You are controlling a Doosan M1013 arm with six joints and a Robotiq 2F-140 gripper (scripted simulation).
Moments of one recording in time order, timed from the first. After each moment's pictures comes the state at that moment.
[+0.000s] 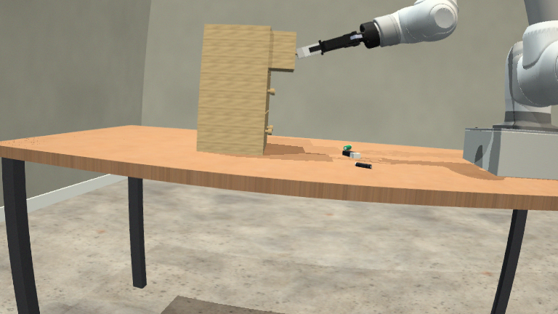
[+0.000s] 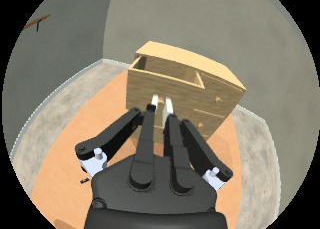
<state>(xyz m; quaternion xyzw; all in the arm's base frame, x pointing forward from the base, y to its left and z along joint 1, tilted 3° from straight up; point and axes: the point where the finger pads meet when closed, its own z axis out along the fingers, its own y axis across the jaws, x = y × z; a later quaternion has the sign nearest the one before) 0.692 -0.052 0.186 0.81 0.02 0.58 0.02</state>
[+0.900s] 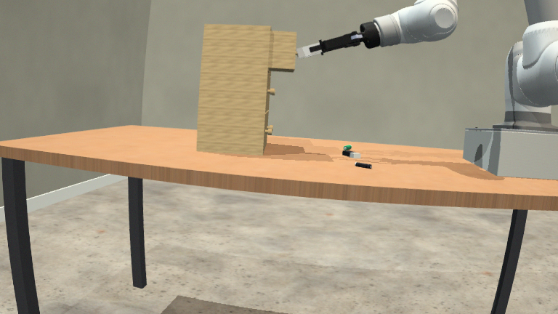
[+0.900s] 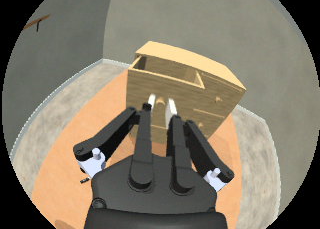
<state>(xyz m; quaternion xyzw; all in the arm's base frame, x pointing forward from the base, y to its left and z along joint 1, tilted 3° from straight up) 0.692 -0.052 0.186 0.81 0.02 0.58 0.02</state>
